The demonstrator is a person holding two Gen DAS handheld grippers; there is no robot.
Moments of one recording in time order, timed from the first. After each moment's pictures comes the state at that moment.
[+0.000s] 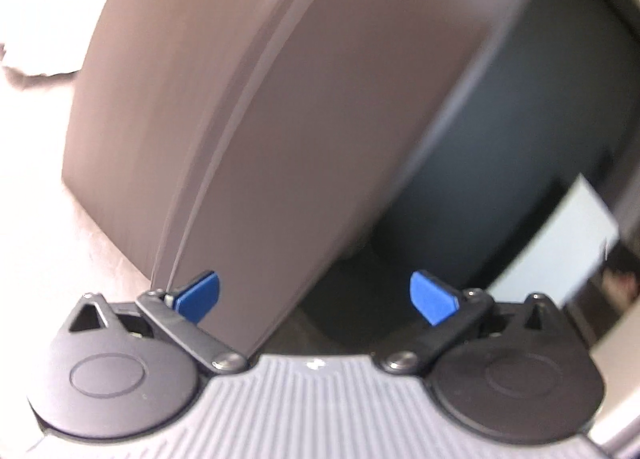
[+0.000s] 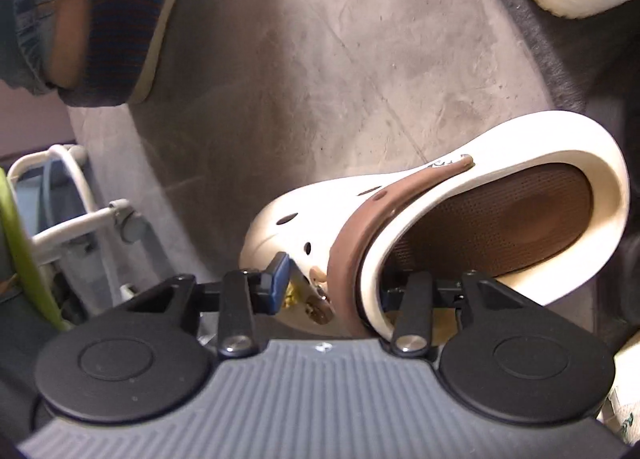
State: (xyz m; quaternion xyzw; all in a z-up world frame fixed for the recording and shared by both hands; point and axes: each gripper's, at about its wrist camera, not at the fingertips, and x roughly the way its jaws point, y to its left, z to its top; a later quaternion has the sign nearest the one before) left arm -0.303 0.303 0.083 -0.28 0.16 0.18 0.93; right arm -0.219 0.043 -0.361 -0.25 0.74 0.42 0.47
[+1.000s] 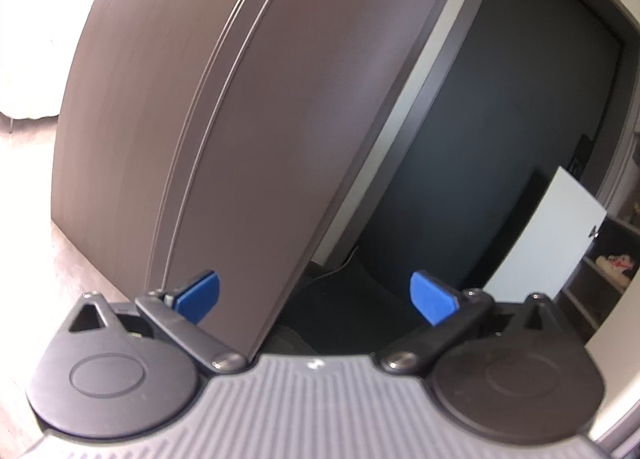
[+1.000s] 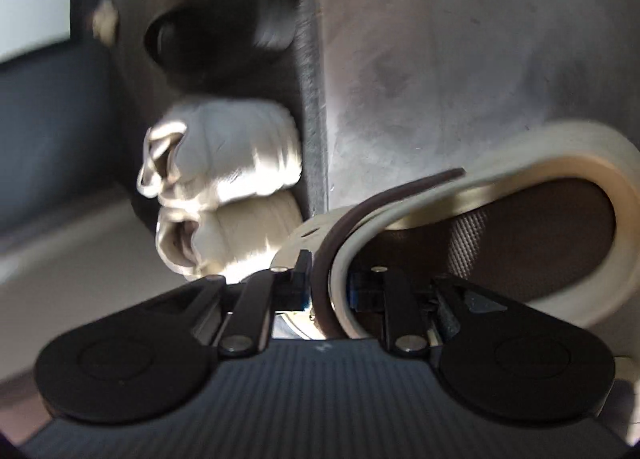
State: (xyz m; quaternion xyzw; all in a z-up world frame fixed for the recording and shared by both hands) left arm -0.340 0.187 0.067 -0.21 0.16 0.14 0.95; right arm -0.338 0.037 -0.381 0.75 0.37 -0.18 0.52
